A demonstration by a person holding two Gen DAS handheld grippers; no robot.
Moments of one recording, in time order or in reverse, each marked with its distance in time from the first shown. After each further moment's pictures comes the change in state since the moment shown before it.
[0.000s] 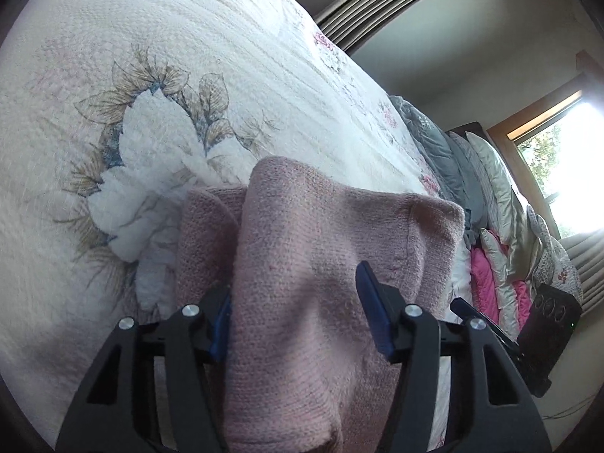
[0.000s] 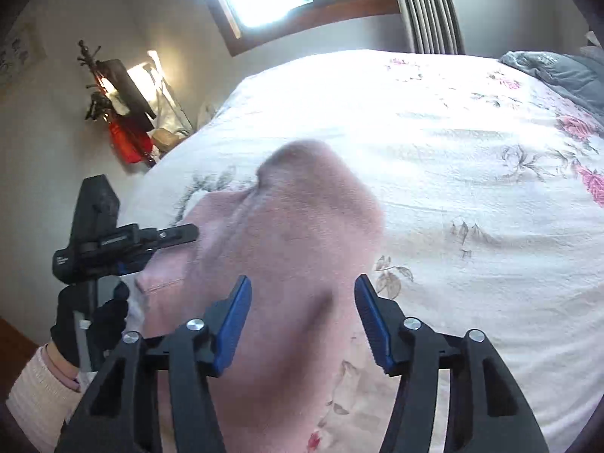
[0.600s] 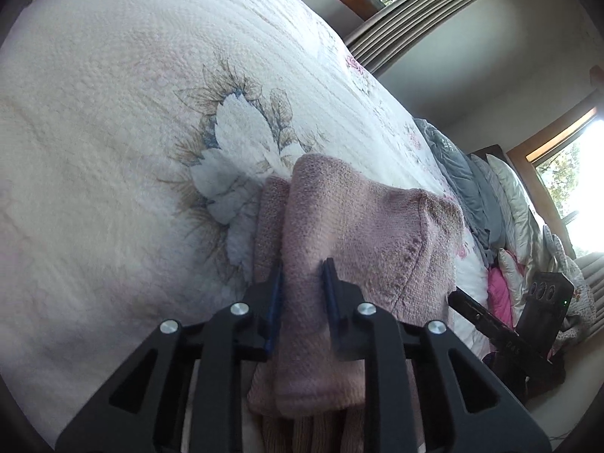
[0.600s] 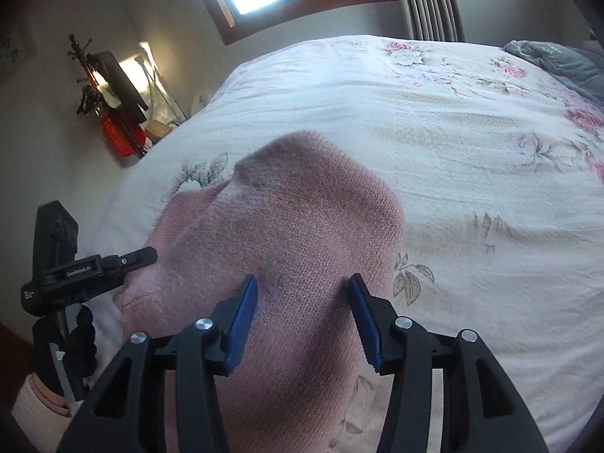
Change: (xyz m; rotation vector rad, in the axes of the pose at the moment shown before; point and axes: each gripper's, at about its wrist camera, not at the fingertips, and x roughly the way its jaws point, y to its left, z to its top) left arm -0.053 0.019 -0.033 -0.032 -0.102 0.100; right arm 0.033 0.008 0.013 0.017 0.019 0.008
